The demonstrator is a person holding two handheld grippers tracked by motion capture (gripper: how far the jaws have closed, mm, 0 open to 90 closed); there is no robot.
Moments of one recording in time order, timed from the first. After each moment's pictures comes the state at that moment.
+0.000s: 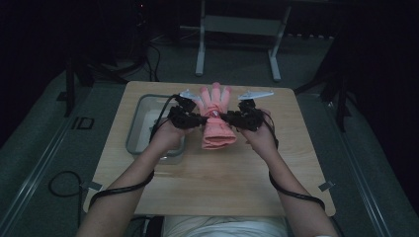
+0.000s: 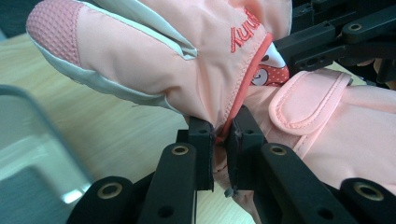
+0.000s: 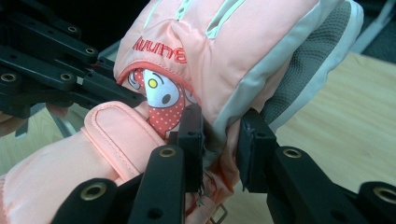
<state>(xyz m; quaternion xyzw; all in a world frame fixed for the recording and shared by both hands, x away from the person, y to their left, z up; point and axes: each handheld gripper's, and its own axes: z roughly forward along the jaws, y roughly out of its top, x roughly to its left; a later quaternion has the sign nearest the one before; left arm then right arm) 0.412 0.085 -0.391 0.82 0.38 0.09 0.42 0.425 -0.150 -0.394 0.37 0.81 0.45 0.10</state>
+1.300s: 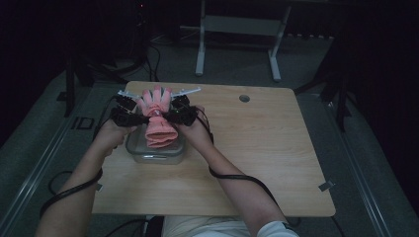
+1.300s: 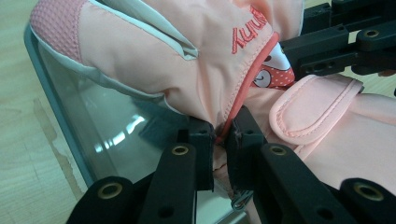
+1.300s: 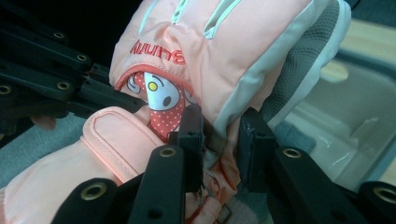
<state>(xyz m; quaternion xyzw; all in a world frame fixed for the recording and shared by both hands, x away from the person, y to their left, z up) 0.428 0.242 -0.434 0.80 0.48 0.09 0.35 0.461 0.030 -0.441 0.36 0.82 0.45 0.06</state>
